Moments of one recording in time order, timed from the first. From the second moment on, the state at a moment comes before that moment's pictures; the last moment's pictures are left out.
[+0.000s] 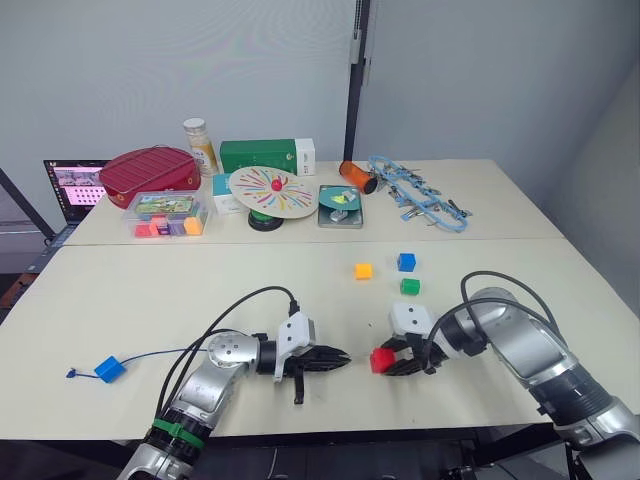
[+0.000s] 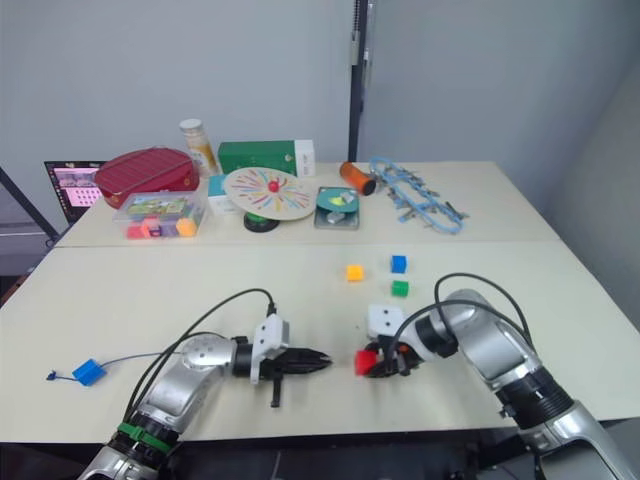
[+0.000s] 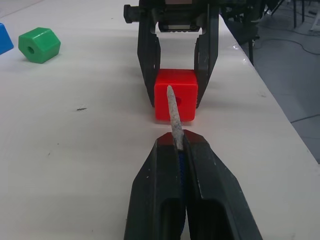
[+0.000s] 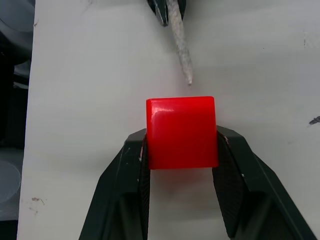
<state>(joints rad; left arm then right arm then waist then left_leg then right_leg) -0.39 0.37 -0.29 0.14 -0.23 0.07 -1.15 -0.58 -0.76 0.37 -0.05 0.06 0.46 1.38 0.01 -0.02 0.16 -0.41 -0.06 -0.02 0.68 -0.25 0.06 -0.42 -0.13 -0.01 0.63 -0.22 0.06</state>
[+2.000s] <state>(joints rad) -0.50 0.28 -0.34 0.30 -0.14 0.04 -1.17 -0.61 -0.77 0.46 -0.14 -0.04 0.55 1.33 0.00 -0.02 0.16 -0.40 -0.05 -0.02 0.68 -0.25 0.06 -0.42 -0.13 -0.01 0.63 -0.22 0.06</state>
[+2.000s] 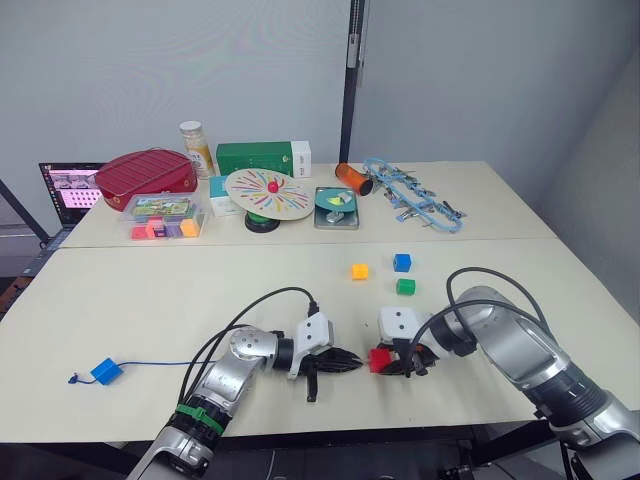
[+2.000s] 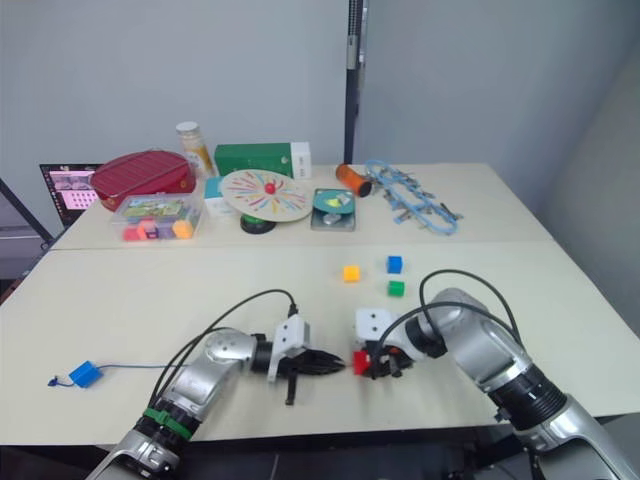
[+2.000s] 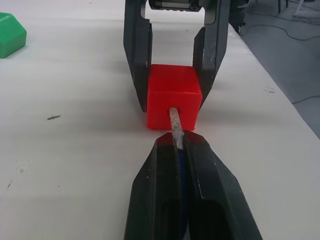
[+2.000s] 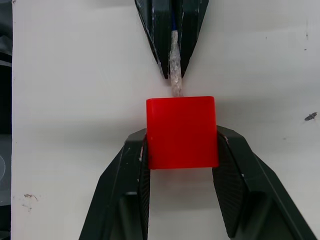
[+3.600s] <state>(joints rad) -0.54 0.32 -0.37 0.23 -0.12 0.17 -1.14 -0.61 -0.72 0.46 -0.15 -0.06 0.60 1.33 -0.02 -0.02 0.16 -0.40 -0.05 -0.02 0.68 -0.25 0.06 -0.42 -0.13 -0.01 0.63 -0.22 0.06</state>
